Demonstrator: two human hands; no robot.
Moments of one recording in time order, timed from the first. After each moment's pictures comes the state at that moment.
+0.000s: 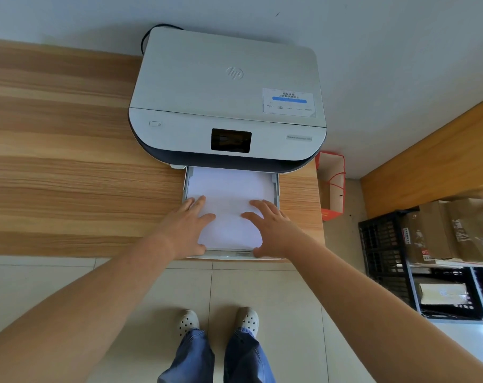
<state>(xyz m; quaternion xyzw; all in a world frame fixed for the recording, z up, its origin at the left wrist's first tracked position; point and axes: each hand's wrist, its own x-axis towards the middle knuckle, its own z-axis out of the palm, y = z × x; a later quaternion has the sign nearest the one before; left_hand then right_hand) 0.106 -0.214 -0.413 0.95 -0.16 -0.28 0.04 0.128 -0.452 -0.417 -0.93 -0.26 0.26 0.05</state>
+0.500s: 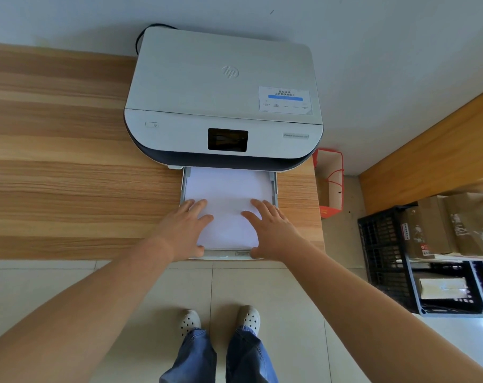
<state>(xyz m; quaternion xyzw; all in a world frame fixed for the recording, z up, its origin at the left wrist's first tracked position) 0.104 -0.215 -0.410 0.95 -0.19 -0.25 0.03 0.119 -0.446 -0.416 -0.94 -0.23 0.26 0.01</state>
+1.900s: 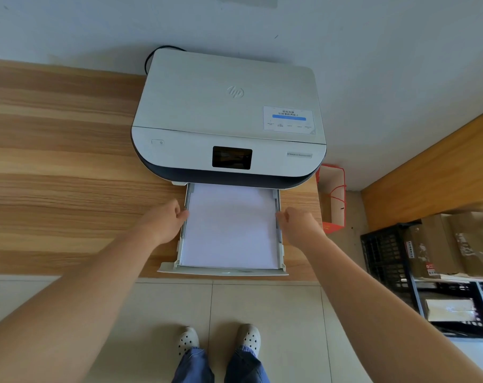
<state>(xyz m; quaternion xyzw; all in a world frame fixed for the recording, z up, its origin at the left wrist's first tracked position) 0.148 -0.174 -0.413 0.94 0.11 -0.25 0.21 0.174 -0.478 -0.414 -0.95 0.07 0.26 0.17</state>
